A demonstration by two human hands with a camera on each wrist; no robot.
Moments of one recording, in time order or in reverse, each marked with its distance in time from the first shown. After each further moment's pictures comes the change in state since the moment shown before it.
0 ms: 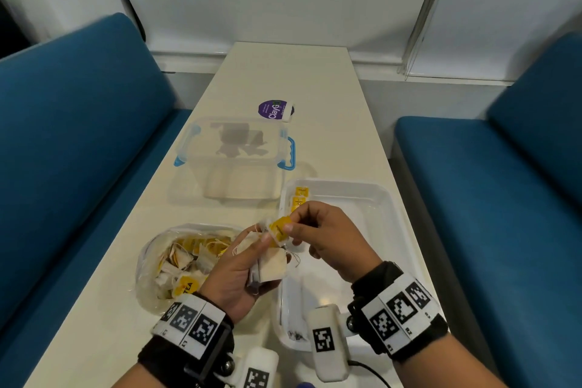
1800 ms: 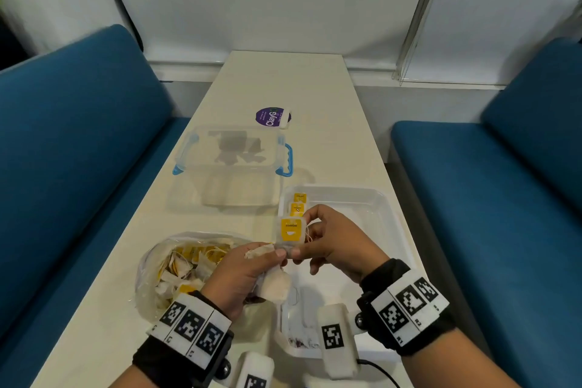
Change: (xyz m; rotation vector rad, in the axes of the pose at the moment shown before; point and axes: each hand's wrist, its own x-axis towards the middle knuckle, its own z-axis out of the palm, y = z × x) left_hand 0.006 0.004 -0.004 0.472 0.028 -0.004; right_hand 0.000 -0.003 -0.013 0.012 -0.070 0.211
